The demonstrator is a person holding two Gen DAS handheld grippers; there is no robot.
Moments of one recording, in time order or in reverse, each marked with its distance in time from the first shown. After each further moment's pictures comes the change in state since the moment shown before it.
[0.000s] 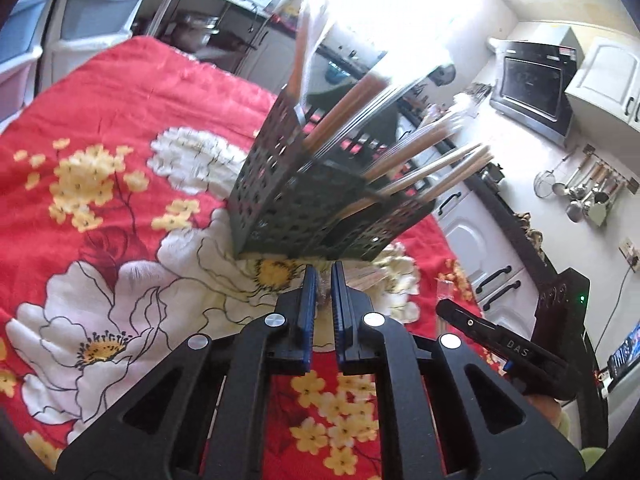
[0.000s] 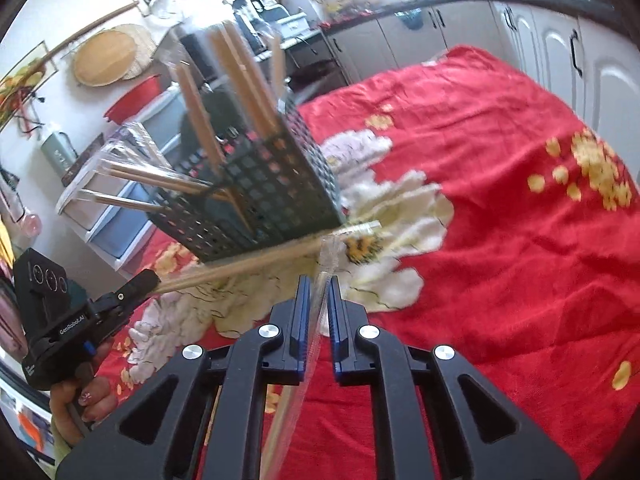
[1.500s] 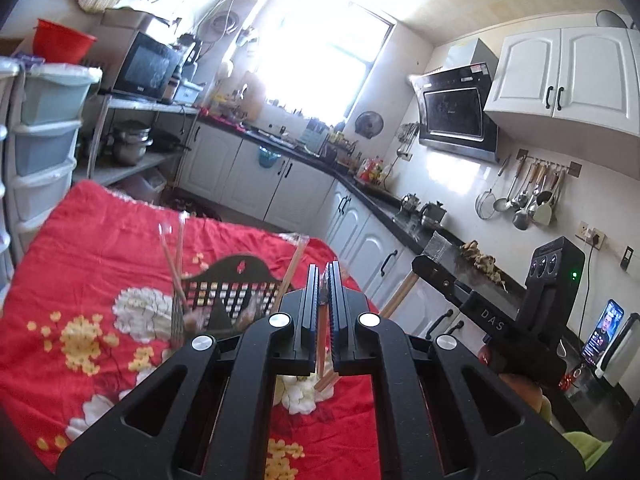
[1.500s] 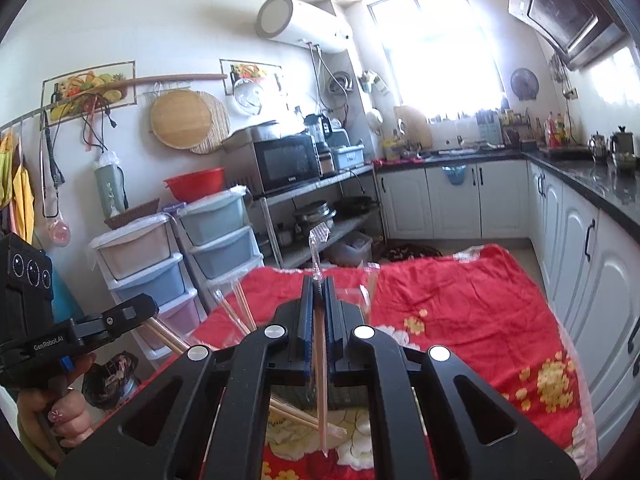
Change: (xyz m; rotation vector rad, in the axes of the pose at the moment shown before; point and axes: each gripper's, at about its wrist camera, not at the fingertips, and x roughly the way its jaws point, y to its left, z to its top) left arm -0.092 -0.108 0.069 0.237 -0.261 -0.127; right arm -0.117 0.084 0.087 -0.282 -0.452 0.035
